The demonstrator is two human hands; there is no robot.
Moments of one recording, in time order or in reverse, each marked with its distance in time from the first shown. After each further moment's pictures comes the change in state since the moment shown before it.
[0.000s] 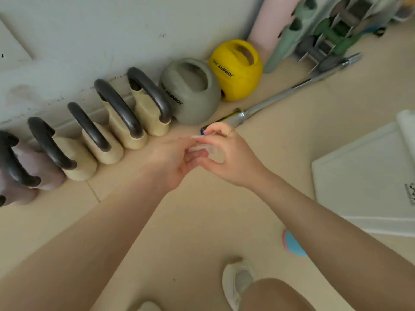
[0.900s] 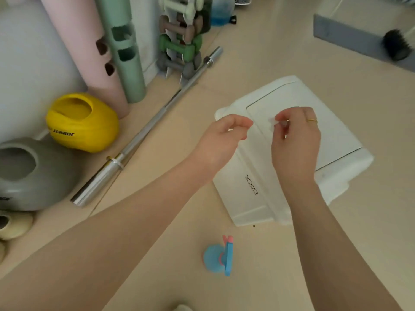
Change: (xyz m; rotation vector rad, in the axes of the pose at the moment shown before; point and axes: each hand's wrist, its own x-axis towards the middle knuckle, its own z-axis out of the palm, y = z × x) left_hand -0.009 -0.102 0.425 0.750 -0.634 0.314; right_hand -0.201 0.194 -0.308 -0.361 1.039 0.682
